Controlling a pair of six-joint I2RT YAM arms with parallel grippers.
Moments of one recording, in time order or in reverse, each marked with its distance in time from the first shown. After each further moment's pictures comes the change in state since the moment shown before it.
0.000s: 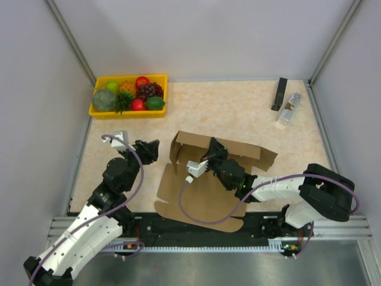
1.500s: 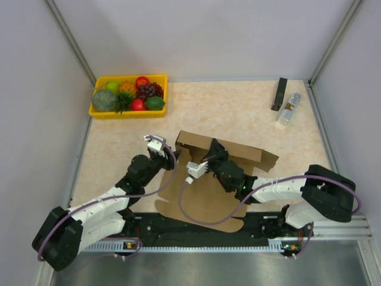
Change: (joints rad) left arm -0.019 0.515 -0.177 0.595 0.285 0.346; right arm 0.023 -0.013 0.000 -0.042 0.055 -0.001
